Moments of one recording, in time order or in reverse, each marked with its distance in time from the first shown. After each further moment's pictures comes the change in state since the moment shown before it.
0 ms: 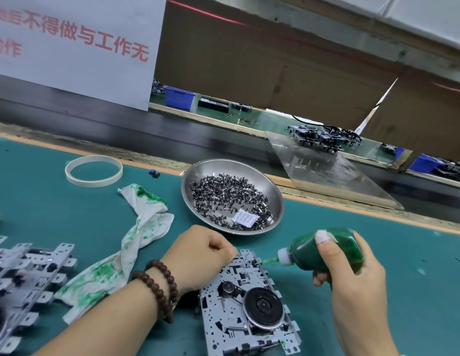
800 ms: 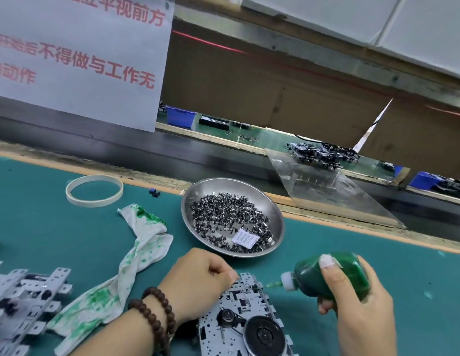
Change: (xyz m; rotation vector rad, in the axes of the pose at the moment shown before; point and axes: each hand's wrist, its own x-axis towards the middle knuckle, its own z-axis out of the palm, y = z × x) left_hand 0.002 -0.003 0.001 0.030 0.002 -0.001; right_hand 0.002 -0.004 0.001 -0.075 0.044 -0.007
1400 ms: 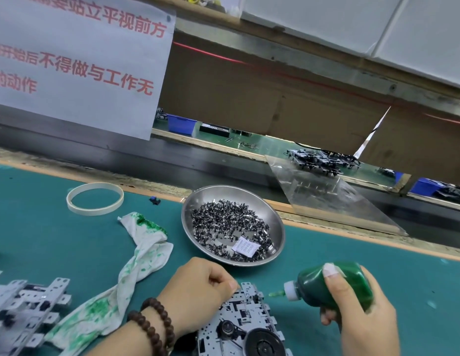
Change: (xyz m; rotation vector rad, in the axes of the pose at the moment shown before) left_hand 0.002 -0.005 0.001 -0.012 -0.001 0.047; right_hand 0.004 0.007 -0.001 0.033 0.040 0.038
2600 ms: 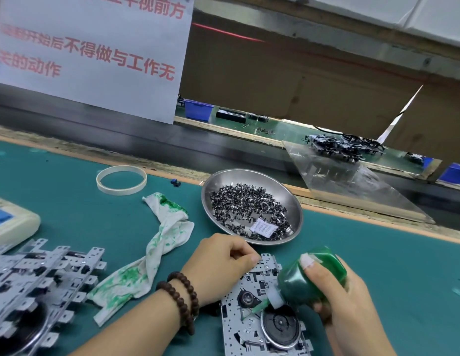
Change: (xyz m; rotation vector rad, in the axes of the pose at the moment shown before) left_hand -0.001 0.000 0.000 0.062 0.056 0.162; right_hand -0.016 0.004 0.017 0.134 -0.415 0.212
